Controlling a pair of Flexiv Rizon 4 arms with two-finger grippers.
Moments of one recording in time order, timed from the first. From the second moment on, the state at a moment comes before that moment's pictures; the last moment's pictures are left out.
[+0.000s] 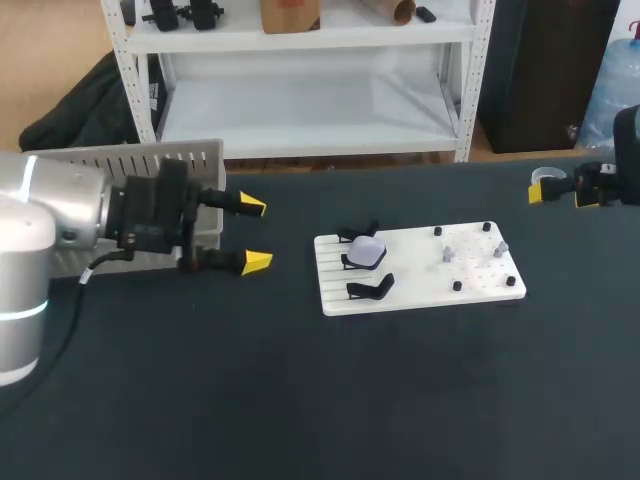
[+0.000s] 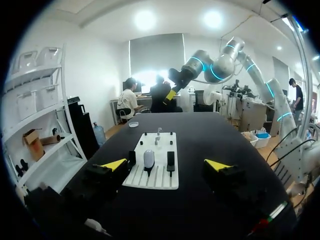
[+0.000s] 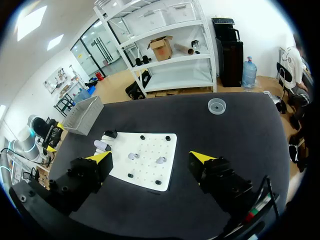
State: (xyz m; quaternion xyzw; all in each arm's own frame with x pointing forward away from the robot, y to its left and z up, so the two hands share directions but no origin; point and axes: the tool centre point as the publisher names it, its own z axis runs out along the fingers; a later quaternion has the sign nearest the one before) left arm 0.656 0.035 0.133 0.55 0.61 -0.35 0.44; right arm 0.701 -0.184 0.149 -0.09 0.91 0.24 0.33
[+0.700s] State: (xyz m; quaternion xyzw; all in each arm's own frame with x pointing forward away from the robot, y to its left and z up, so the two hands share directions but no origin) left arm 0.661 -0.021 0.117 0.54 0.69 -0.30 0.39; right arm 0.701 -0.184 0.149 -0.09 0.91 0.24 0.33
